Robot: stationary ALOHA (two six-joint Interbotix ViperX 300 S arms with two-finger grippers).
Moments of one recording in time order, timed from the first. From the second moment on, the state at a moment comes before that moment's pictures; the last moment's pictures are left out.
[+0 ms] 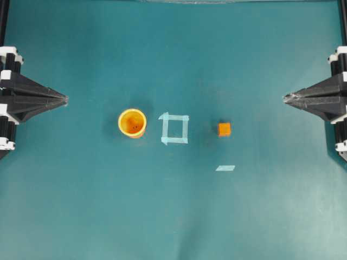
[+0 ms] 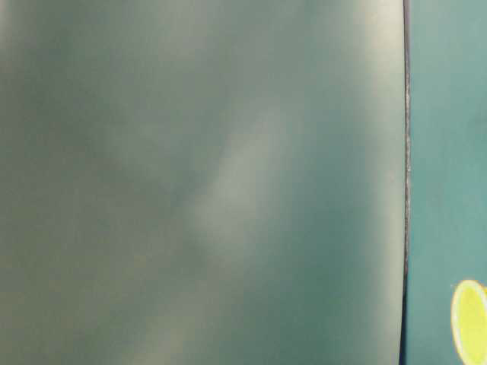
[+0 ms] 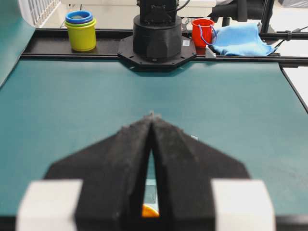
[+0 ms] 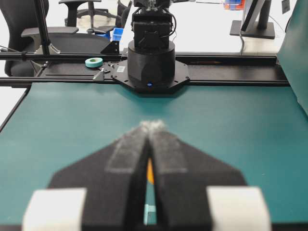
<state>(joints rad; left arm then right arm) 0.00 -0.97 1.19 0.00 -0.29 0.00 0.00 -0.97 1.17 0.00 -0.29 0.00</state>
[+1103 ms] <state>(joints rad) 0.00 -0.97 1.15 0.01 -0.19 -0.01 -0.11 -0.58 1.02 0.00 -0.20 0.00</state>
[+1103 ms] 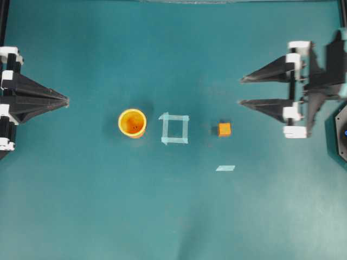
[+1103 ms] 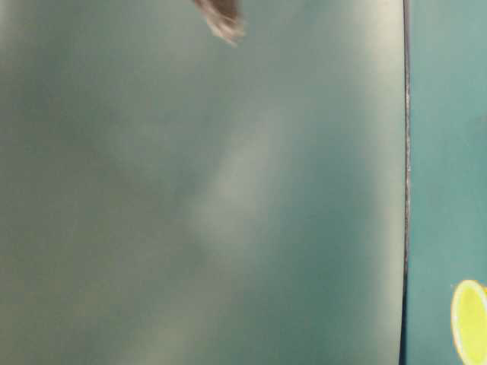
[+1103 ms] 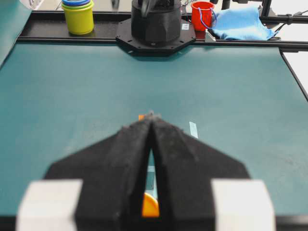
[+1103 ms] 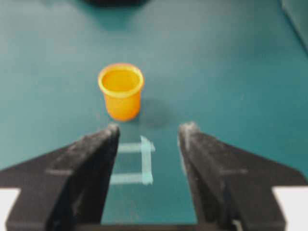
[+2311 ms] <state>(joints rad) -0.01 -0.97 1.15 0.01 -0.16 -0.01 -0.03 -0.09 0.95 -0.04 -0.02 -0.03</state>
